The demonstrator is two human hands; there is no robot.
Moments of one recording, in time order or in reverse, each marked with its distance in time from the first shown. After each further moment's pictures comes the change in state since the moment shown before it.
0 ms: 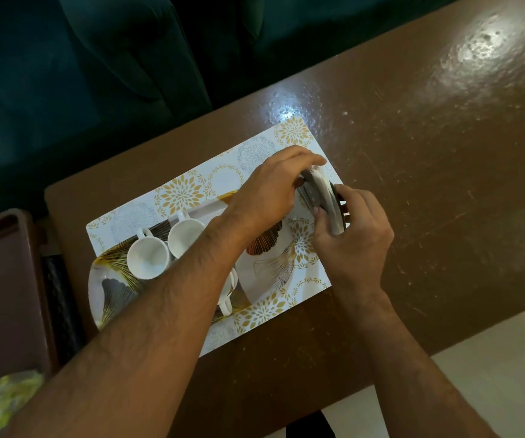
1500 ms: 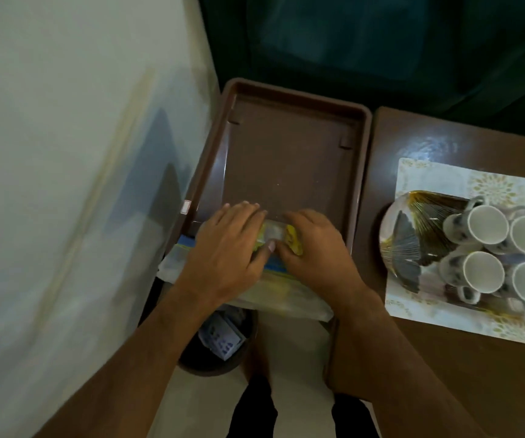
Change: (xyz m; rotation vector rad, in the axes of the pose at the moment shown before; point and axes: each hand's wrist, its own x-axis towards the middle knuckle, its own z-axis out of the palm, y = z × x) left_hand -0.554 -0.156 -0.152 0.342 0.225 -0.733; right_hand -0.301 -0.328 0.182 -0.075 -1.073 -0.663
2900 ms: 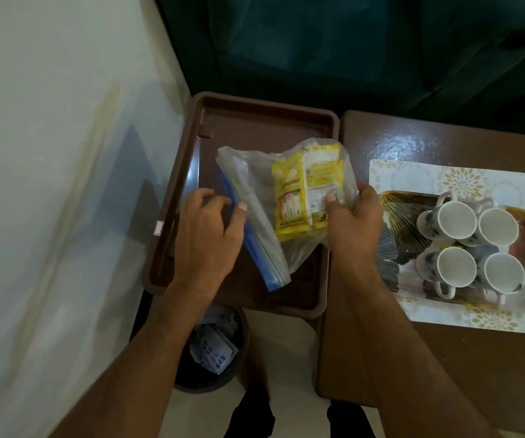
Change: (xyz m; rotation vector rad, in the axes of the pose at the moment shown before) left_hand 0.045 0.020 -0.016 -0.422 0.270 -0.381; right_hand 0.024 0.021 -0.053 0.699 0.677 0.603
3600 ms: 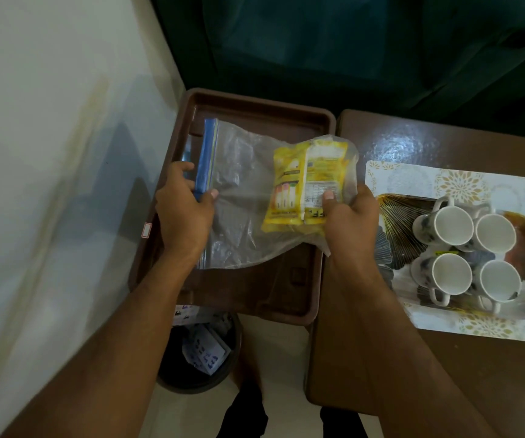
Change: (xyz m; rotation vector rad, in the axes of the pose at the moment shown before) left_hand 0.049 -0.009 0.011 -0.190 0.180 -0.187; right_hand 0.014 0.001 0.002 0.164 -0.076 0.097
